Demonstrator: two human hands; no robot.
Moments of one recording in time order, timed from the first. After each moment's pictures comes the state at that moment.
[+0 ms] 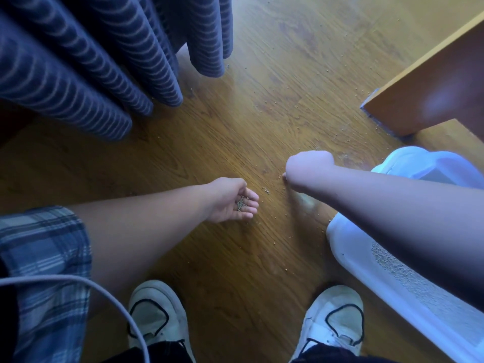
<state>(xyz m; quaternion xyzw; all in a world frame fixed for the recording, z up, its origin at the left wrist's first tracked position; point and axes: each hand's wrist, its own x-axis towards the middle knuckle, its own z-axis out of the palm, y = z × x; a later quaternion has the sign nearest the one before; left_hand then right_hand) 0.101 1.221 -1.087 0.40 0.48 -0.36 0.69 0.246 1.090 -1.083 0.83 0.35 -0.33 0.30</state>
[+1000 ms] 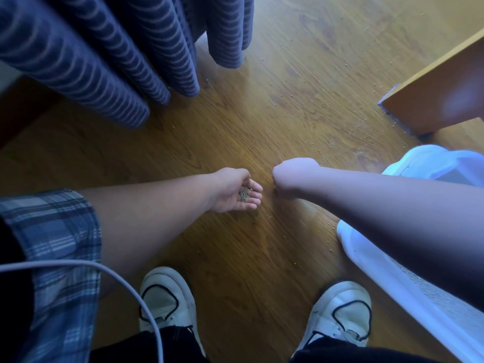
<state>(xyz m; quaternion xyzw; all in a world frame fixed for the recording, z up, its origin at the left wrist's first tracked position) 0.092 1.229 -1.080 0.41 0.49 -0.34 0.69 0.206 1.118 -1.088 0.76 0.43 -0.39 0.28</state>
